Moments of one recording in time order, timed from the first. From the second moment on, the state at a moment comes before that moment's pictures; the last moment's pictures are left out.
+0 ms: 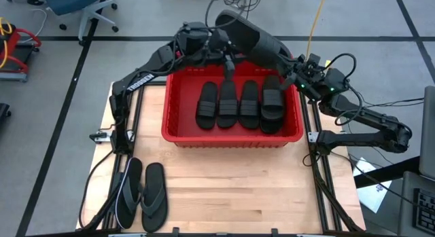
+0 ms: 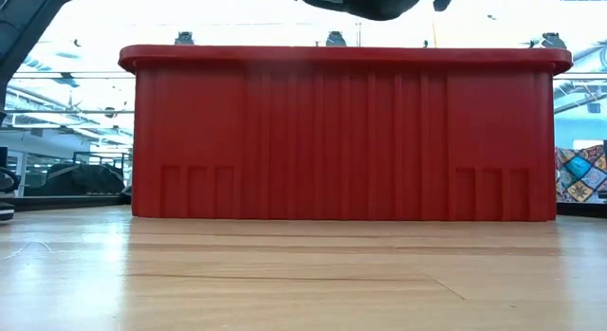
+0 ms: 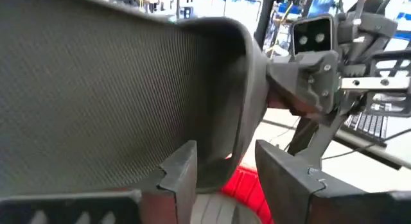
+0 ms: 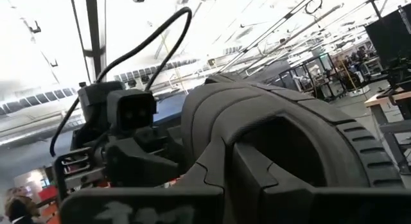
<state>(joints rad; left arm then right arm) 0.39 1.94 2.35 -0.59 0.15 -0.08 -0.47 0.92 0.88 0.45 0.15 0.39</state>
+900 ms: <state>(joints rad) 0.44 1.93 2.35 -0.80 0.42 0.23 -0.47 0.91 0.88 0.37 -0.16 0.40</state>
